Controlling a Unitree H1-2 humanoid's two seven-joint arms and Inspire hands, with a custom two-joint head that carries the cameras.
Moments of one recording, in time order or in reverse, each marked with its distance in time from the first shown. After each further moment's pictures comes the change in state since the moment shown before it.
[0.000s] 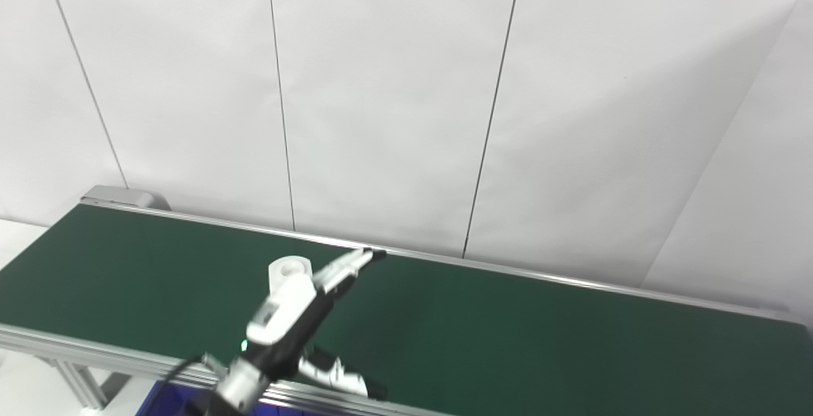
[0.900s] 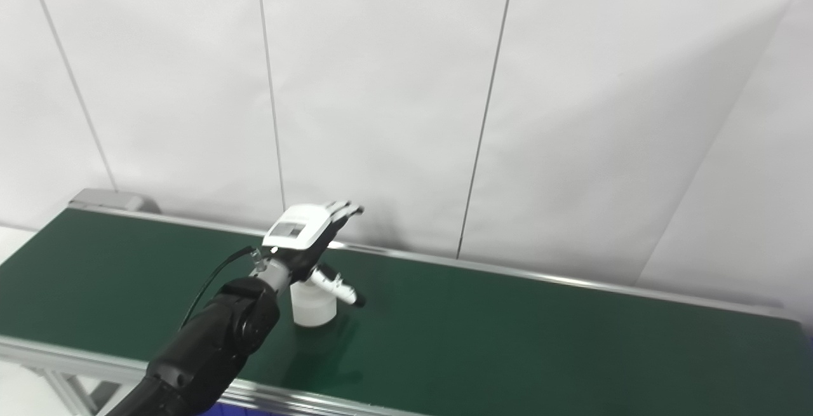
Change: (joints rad) left arm -0.409 0.097 -0.166 0.625 0.135 0.246 0.065; right arm 0.017 0.010 0.026 -0.029 -0.005 0.000 -0.022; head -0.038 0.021
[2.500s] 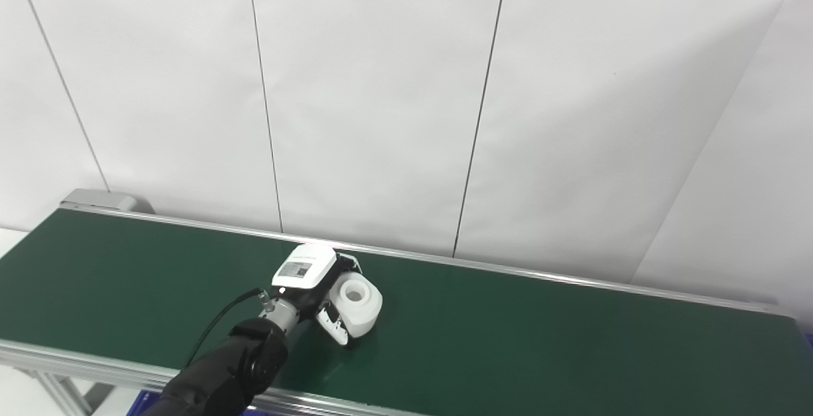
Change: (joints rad) left arm 0.004 -0.049 -0.116 0.188 -0.136 -0.132 0.263; right arm 0.013 0.007 0.007 -0.057 -0.019 0.000 -0.012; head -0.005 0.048
